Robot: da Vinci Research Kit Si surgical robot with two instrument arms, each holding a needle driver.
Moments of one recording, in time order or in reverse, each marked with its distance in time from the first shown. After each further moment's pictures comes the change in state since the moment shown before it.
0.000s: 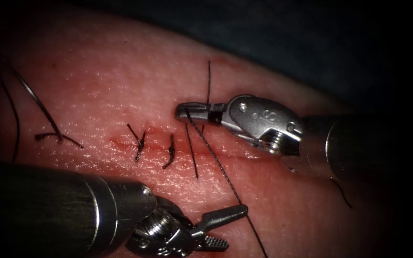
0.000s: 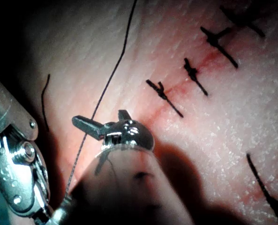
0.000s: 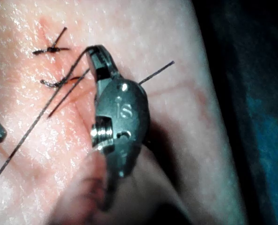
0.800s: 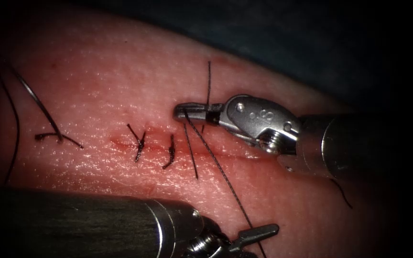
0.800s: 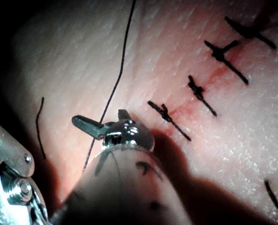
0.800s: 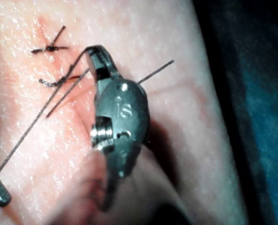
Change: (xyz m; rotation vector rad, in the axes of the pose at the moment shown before) right arm 0.000 0.000 0.000 0.006 0.001 -0.005; left arm 0.002 0.003 0.006 -0.021 0.067 0.012
